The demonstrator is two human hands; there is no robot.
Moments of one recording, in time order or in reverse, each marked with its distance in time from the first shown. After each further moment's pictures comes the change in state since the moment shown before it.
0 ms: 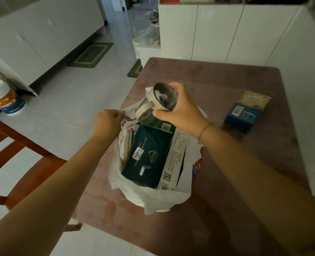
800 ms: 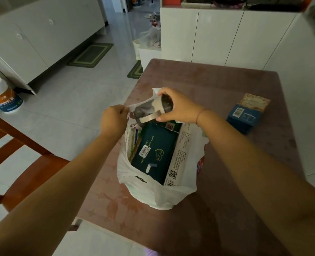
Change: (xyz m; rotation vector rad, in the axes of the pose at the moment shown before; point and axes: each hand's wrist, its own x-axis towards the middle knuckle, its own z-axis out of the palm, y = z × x) left_hand -0.003 0.004 -0.003 -0.080 0.089 0.102; right_hand 0.037 0.011 0.005 -0.402 -0.304 -0.105
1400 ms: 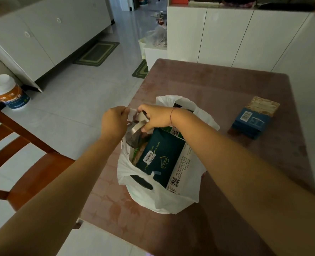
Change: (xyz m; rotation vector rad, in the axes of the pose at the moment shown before) left_hand 0.009 -0.018 0.001 -0.008 0.068 0.017; right_hand 0.049 -0.034 0.047 0.049 -0.419 0.074
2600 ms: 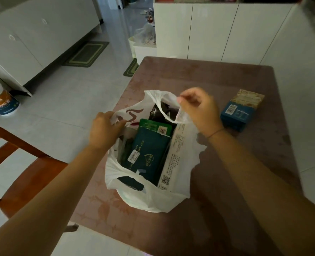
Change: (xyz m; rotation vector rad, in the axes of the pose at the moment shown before) left_hand -0.024 0.011 0.009 0.106 -0.111 -0.029; right_hand -0.111 0.083 -0.014 0.365 1.036 -0.128
